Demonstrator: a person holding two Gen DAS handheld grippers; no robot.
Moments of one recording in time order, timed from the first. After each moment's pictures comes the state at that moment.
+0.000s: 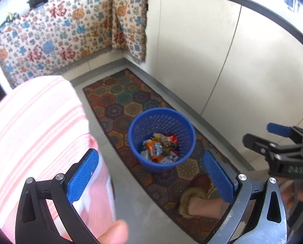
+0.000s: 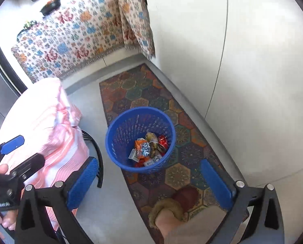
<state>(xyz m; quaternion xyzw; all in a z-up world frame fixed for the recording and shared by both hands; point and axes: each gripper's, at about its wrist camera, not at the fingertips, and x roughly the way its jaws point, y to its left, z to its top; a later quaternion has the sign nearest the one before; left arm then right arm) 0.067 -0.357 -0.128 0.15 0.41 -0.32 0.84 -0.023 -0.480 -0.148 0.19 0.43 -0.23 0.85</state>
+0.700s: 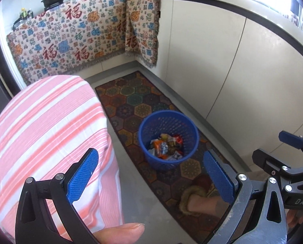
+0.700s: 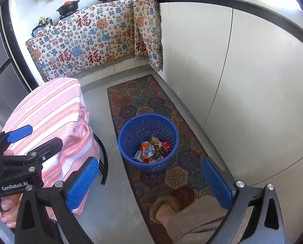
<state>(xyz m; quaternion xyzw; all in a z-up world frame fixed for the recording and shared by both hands) 0.056 -0.334 -0.095 0.14 0.41 -0.29 0.85 -0.051 -0.423 -0.082 0.15 0.41 -0.23 0.87</state>
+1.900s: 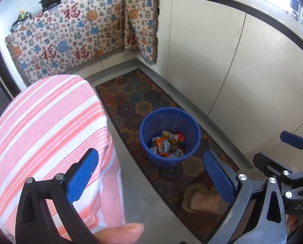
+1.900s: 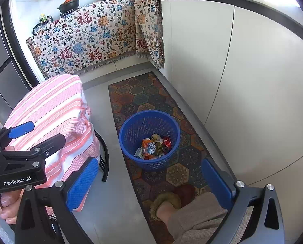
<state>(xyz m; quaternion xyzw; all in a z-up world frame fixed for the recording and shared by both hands) 0.055 -0.334 -0.099 0.15 0.41 -0.29 0.85 -0.052 -0.414 -0.086 0.15 0.42 -0.22 0.87</state>
